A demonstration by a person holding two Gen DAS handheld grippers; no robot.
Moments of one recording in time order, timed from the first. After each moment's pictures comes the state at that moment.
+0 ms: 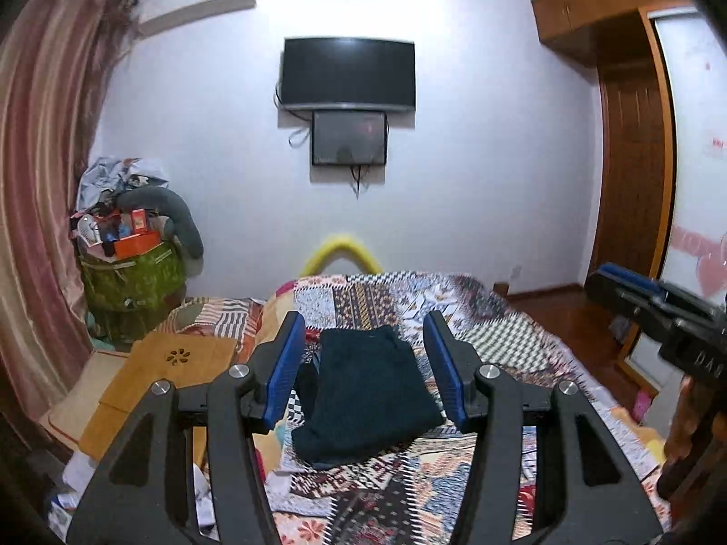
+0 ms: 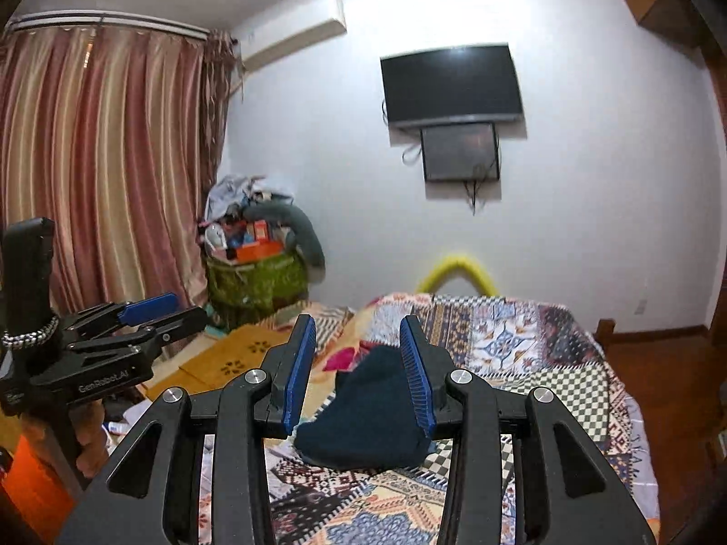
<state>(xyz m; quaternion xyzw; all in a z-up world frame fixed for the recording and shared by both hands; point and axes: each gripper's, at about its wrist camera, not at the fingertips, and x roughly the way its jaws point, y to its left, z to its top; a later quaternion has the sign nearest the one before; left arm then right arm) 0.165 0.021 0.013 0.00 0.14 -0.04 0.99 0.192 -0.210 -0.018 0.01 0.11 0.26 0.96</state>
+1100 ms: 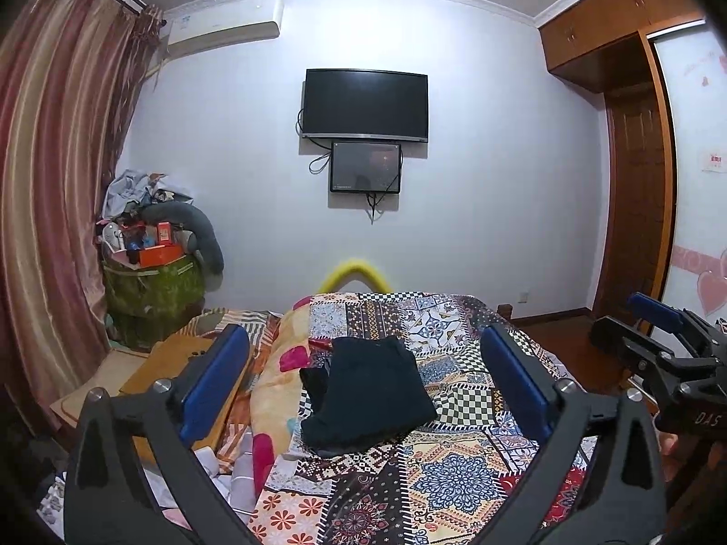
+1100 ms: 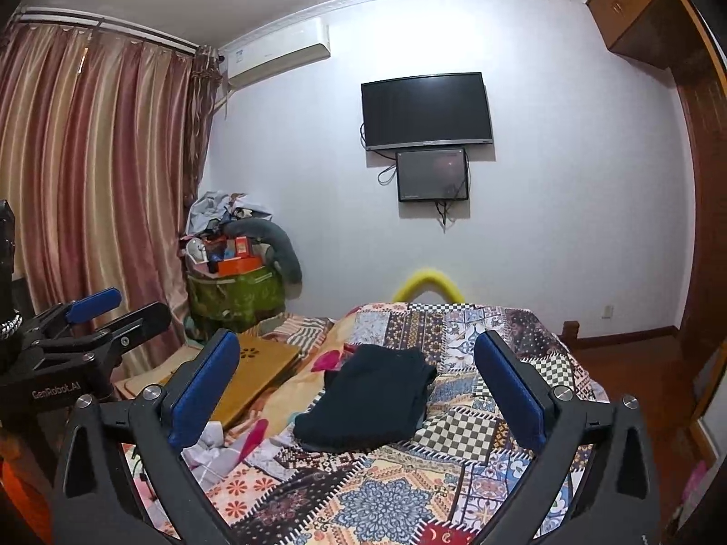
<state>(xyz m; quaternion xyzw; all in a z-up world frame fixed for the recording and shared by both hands) 0.090 0.019 0.014 -0.01 0.10 -0.01 1.00 0.138 -0.213 -0.030 0.01 0.08 0.21 0.98</state>
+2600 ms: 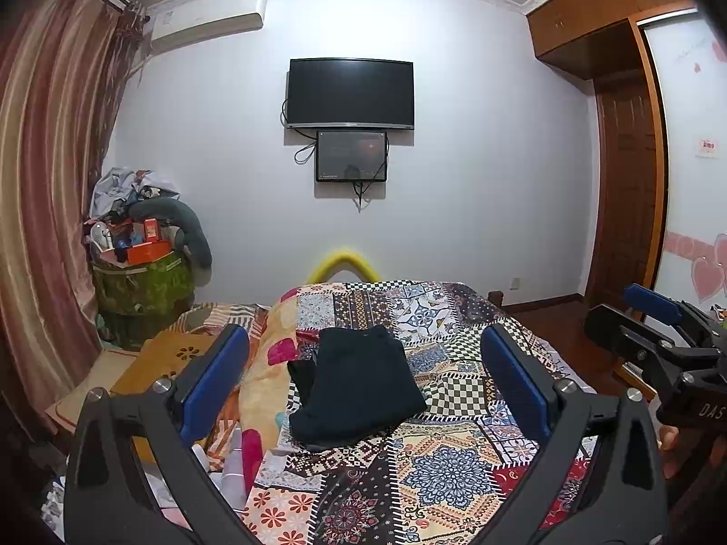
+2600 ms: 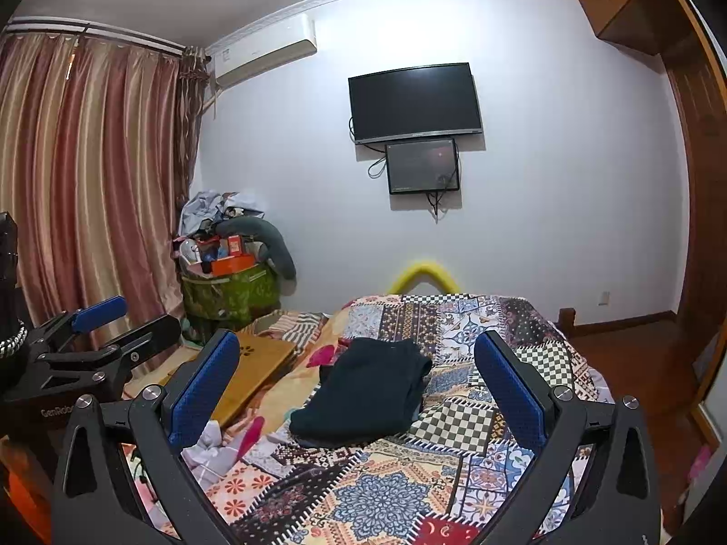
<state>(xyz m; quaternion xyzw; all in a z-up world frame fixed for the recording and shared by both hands) 0.100 0.010 0.004 0.00 0.11 -0.03 0.99 0.133 -0.220 -0.026 0.02 0.09 0.19 0.98</state>
